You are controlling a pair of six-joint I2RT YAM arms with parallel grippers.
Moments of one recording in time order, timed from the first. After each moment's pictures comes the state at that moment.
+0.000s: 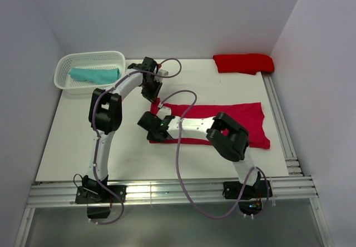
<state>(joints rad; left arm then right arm) -0.39 2.32 1.98 -0.90 0.21 0.11 1.07 2.08 1.48 -0.54 0.35 1.20</state>
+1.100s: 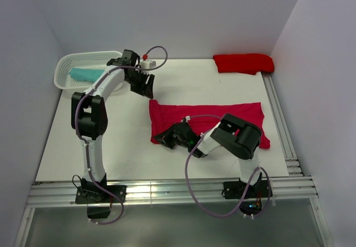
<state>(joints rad) -0.28 2.12 1.88 -0.88 0.44 0.16 0.92 1.93 0.65 0.80 0.00 1.64</state>
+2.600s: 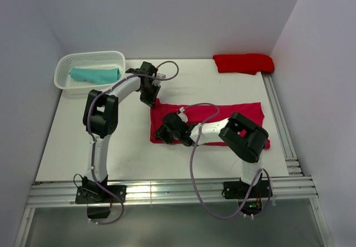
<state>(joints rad) -0.38 2.21 1.78 -0.81 0.22 0.01 0.93 1.86 0.89 0.23 0.08 1.47</state>
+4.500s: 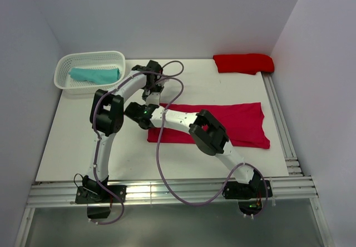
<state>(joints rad) -0.43 2.30 1.95 -0.97 0.11 0.06 1.03 2.35 1.91 -0.76 0.67 1.03</state>
